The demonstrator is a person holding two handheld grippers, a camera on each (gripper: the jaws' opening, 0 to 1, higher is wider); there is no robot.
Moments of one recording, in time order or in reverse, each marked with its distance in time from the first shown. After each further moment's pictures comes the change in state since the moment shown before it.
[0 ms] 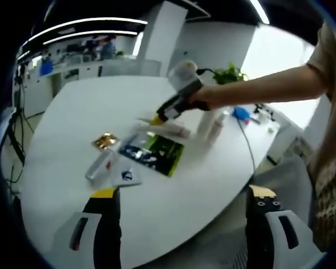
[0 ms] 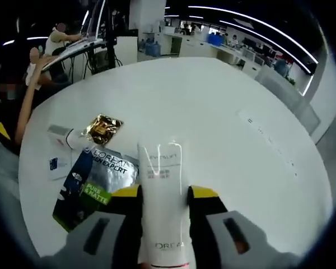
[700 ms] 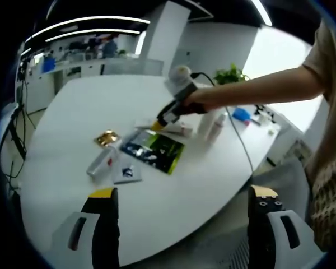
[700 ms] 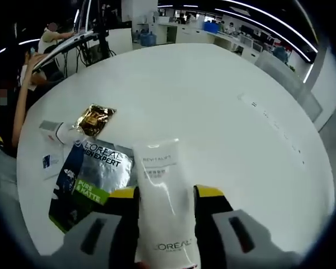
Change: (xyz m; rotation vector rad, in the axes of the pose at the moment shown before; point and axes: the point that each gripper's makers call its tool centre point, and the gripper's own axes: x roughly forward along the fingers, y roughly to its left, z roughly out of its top) left arm -0.005 0.003 -0.004 -0.034 0.001 0.004; right arm 0.028 0.003 -0.021 0.045 0.099 0.049
